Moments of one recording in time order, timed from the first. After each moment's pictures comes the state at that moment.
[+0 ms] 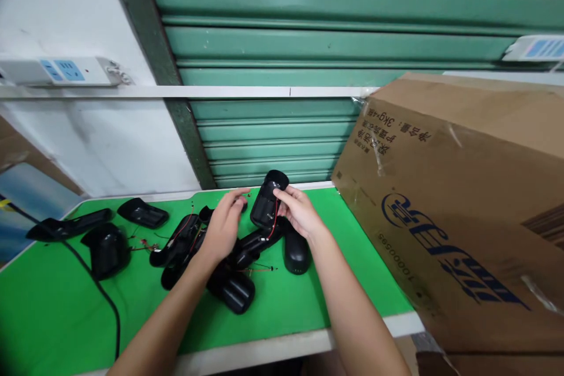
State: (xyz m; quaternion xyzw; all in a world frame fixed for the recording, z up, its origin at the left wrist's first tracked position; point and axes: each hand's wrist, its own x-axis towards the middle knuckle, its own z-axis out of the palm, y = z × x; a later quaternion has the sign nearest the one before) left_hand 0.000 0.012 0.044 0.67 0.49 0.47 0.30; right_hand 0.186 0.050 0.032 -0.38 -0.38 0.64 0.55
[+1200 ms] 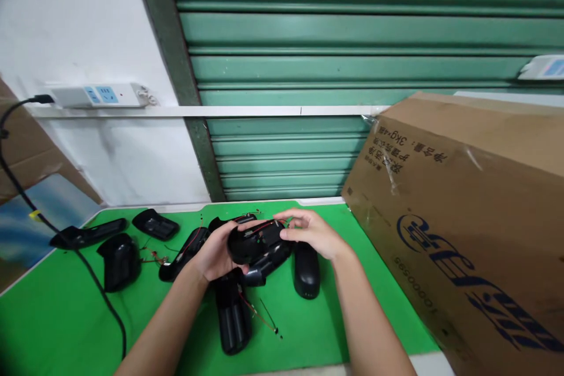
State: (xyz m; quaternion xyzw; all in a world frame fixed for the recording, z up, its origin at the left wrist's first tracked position) left_hand -0.031 0.011 0.058 0.36 0.32 0.34 0.81; right_hand 0.214 0.037 0.047 -0.38 -0.60 0.60 0.38
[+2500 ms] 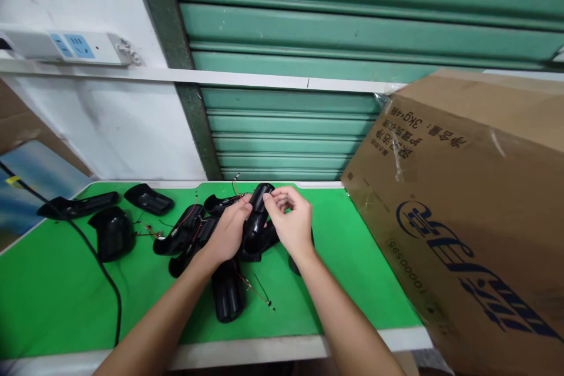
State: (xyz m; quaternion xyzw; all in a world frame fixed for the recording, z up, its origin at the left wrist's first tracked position) left_hand -0.001 0.005 0.038 0.65 0.43 0.45 0.43; right_hand 0.144 0.017 0.041 -0.46 -0.55 0.31 0.62
